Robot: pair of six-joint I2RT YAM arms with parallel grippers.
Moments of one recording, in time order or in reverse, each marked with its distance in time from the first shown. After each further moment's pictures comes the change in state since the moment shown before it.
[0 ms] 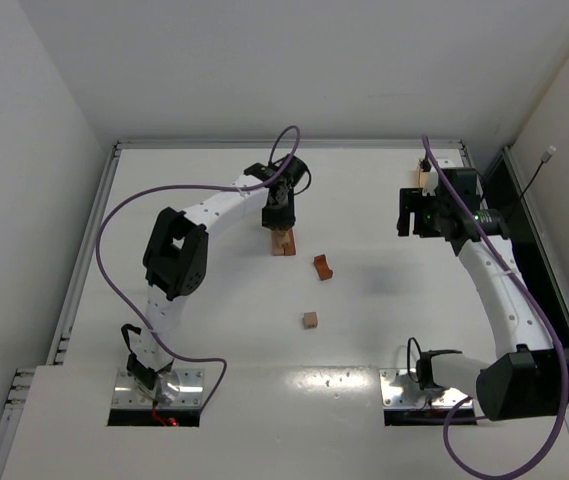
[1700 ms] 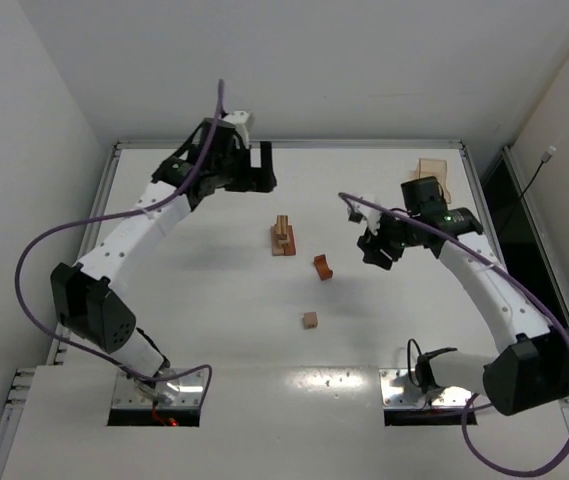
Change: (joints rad) left arm 0.103 -0.542 -0.260 0.249 0.201 0.266; right arm 0.170 0.032 -0.018 -0.136 -0.471 -0.765
